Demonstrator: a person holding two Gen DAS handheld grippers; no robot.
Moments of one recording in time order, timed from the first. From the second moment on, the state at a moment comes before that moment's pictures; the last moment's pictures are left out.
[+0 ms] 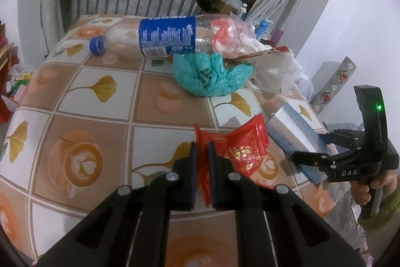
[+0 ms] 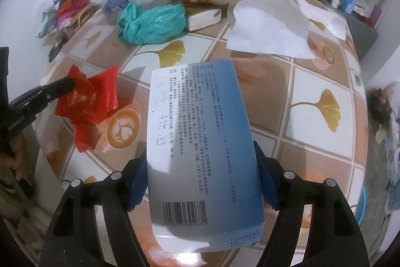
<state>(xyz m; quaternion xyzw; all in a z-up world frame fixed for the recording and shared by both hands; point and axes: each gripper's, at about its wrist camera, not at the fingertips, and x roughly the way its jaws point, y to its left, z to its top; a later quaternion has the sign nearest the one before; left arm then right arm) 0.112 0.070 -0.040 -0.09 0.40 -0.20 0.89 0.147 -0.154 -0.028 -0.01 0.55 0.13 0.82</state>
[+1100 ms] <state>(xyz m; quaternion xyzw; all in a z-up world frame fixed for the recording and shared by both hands) 0.098 -0.134 0.076 0.06 0.31 -0.40 0.86 -0.003 -0.352 0.033 0.25 0.41 -0.04 0.88</state>
